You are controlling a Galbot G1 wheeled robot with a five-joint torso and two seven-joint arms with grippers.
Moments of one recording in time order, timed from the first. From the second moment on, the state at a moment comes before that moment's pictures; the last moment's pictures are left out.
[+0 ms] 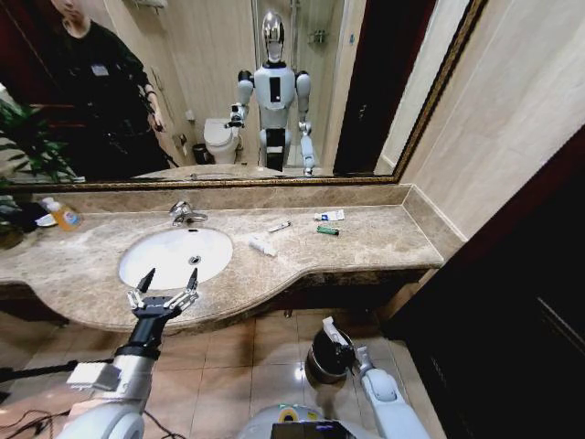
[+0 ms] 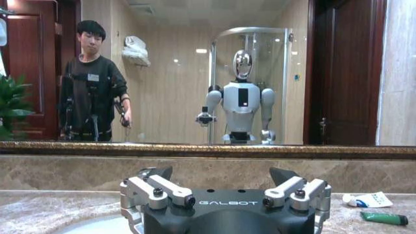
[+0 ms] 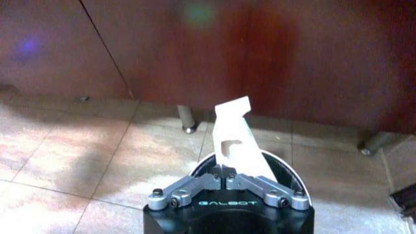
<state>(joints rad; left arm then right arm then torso) 1.84 -1.36 -0.82 -2.47 -0.37 0.04 0.05 -1.28 1.45 0.55 1.19 -0.04 -0.18 -0.28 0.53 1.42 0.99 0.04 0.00</state>
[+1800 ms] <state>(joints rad) 1.84 -1.36 -0.82 -2.47 -0.37 0.04 0.05 -1.46 1.41 0.56 1.57 0.13 -0.14 -0.18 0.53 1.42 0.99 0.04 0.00</state>
